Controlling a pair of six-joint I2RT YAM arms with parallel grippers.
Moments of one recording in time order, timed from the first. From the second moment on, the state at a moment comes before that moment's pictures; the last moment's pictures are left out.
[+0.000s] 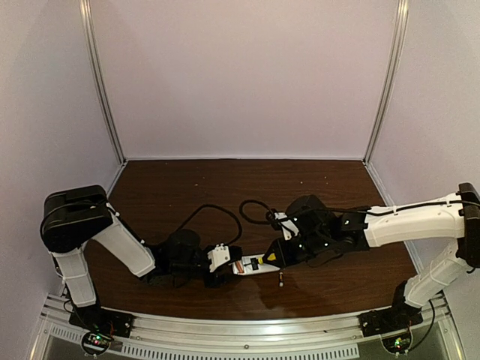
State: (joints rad) left arm -1.02 1.86 0.52 0.87 0.22 0.35; right arm 1.03 1.45 0.86 -0.24 -0.16 0.69
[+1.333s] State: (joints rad) left arm -1.01 1.86 0.52 0.88 0.19 0.35; right arm 1.10 1.52 1.05 -0.46 -0.05 0.70
